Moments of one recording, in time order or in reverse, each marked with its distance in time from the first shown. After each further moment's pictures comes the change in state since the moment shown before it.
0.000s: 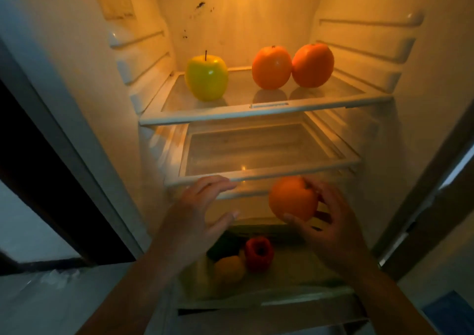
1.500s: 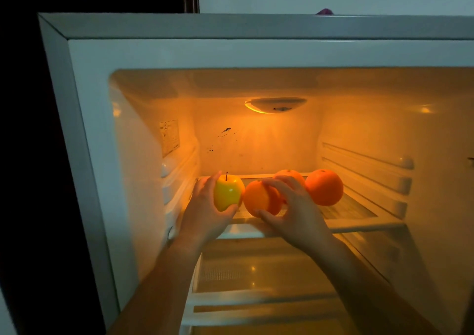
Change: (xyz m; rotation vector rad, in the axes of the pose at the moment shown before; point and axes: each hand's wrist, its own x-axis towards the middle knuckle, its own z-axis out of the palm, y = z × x) left_hand 0.172 -0.050 -0.055 -0.050 0.343 -0.224; right_hand 0.189 -0.100 0.042 -0.498 -0.021 -0.332
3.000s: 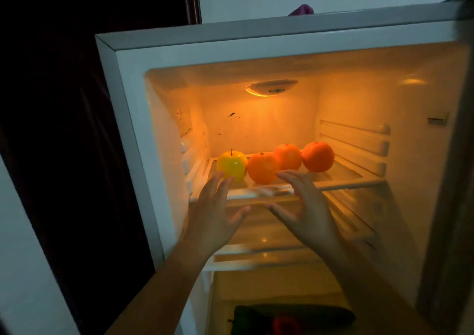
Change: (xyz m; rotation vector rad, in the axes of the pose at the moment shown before) left_hand -0.096 0.028 -0.039 0.219 -0.072 0.173; right_hand -0.081 -0.014 -0.015 0.239 0.224 -0.158
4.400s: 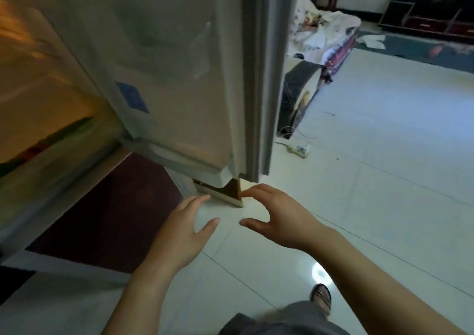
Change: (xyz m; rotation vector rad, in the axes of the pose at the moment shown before) left_hand -0.512 0.329 -0.026 -0.445 -1.077 0.284; right_hand -0.520 -0.347 -0.381 -0.422 -0.434 1.108
